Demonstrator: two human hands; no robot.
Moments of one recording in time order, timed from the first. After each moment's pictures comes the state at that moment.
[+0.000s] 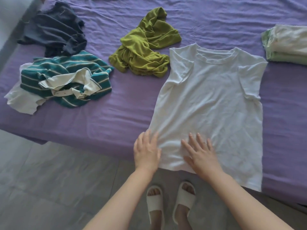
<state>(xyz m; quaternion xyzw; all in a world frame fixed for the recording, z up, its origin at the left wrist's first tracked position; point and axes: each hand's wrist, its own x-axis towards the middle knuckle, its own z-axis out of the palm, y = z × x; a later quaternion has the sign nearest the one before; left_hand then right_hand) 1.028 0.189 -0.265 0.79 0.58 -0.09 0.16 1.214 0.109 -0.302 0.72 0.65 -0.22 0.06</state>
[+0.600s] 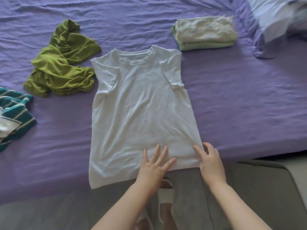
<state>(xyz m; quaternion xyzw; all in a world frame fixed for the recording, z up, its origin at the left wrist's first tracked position) 1.144 0.109 -0.303 0.95 0.13 -0.25 0.12 1.306 -0.023 -0.273 0.92 0.33 -0.20 -0.09</state>
